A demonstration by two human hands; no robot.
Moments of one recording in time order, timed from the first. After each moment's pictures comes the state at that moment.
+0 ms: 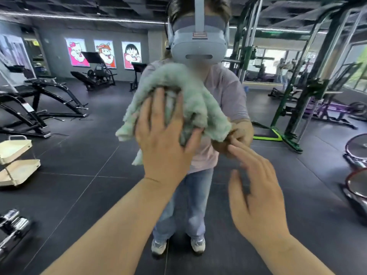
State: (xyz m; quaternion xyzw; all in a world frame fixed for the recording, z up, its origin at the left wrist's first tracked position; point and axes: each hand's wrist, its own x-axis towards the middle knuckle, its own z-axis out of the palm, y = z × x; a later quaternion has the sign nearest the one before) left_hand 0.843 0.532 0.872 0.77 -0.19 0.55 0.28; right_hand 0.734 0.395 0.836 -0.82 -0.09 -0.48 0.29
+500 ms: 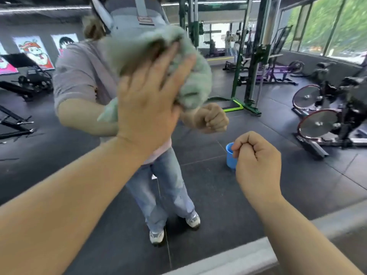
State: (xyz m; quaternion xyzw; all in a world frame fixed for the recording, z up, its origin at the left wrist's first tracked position) left_hand 0.860 0.525 0.902 0.71 -0.39 0.57 0.13; right_hand 0.719 0.391 0.815 -0.70 0.22 -0.45 0.50
